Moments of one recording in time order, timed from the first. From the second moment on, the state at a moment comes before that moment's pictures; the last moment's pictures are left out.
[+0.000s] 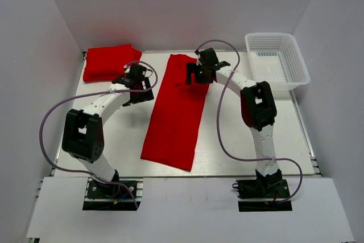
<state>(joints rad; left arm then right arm) -0.35 1.63 1.23 -0.63 -0.30 -0.51 0.46 2.24 1.84 -0.38 -0.18 0.26</state>
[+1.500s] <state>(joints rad) -0.38 1.41 0.80 -0.32 0.19 -0.42 0.37 1.81 1.38 -0.38 -0.12 0.20</state>
